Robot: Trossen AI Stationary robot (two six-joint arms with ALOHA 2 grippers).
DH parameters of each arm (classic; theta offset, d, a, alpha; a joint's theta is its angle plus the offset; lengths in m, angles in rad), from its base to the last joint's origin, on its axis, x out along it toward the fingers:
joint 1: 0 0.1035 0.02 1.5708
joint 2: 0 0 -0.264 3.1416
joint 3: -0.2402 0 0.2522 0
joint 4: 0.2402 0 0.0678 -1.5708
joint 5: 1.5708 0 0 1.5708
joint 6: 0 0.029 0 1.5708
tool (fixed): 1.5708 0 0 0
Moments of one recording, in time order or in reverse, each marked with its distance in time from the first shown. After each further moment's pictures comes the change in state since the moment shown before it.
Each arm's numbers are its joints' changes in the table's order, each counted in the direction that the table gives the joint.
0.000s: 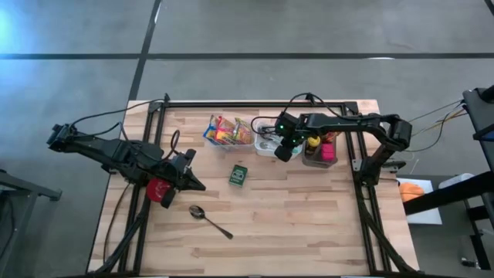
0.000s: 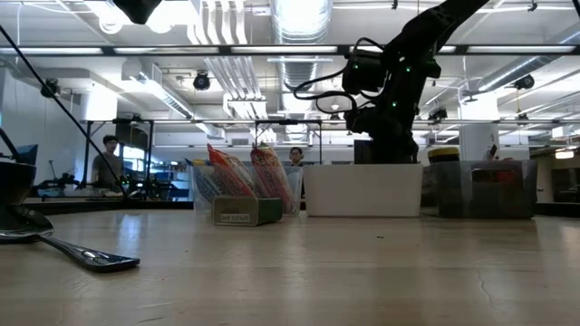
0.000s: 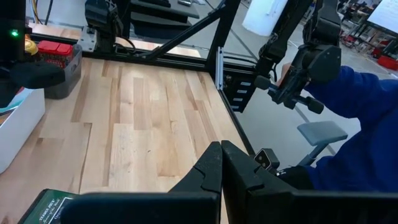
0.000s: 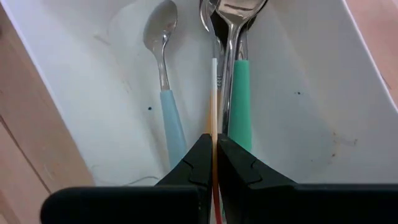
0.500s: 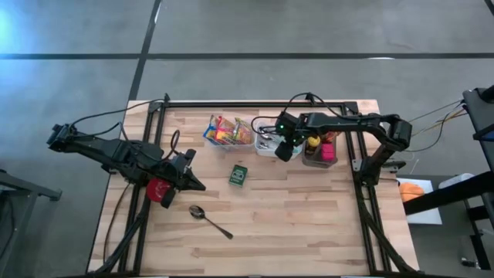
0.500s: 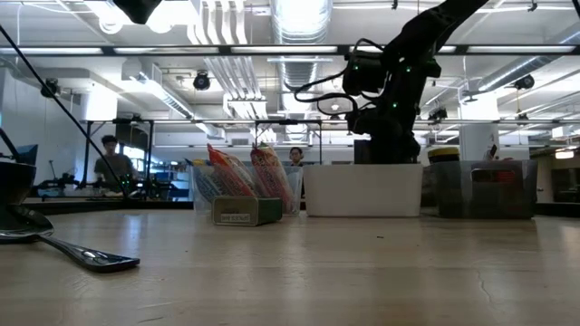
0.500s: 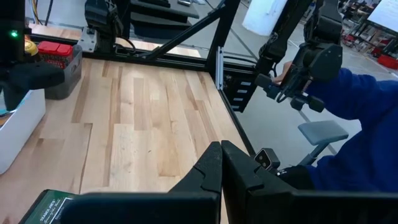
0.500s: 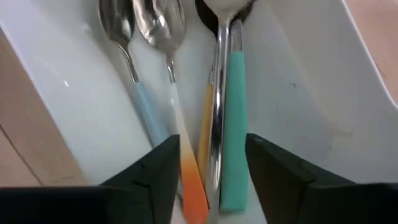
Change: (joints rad) left arm 0.000 0.000 0.000 0.000 0.000 0.004; right arm 0.000 0.000 -0.001 0.012 0.001 0.005
